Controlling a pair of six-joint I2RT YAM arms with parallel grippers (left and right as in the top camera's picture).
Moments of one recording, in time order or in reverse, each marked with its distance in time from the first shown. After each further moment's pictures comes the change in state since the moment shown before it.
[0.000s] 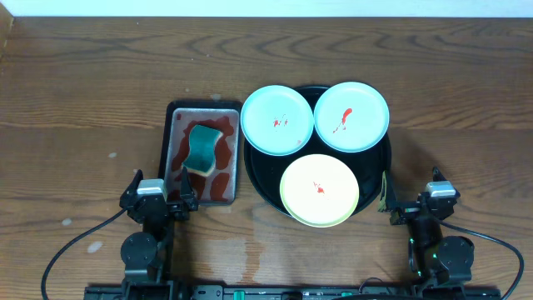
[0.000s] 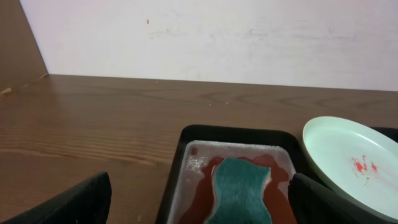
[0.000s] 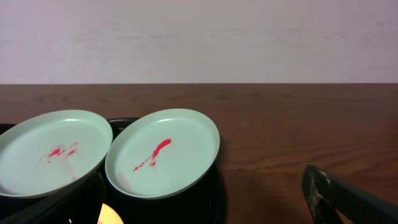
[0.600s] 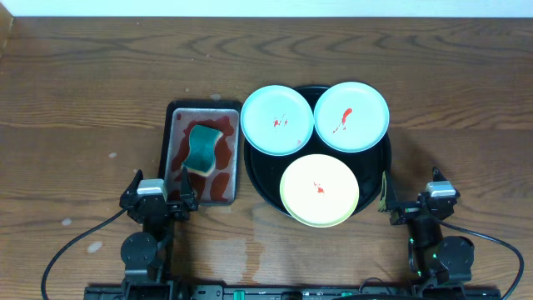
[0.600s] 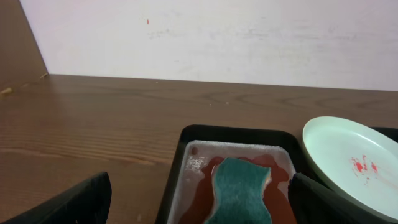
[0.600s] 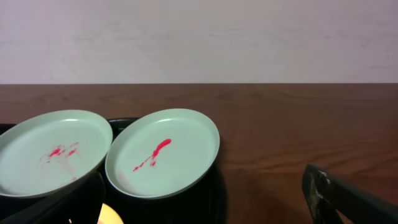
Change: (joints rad) left arm 0.000 0.000 0.000 0.000 0.000 0.000; right arm 0.000 0.000 0.000 0.000 0.000 0.000
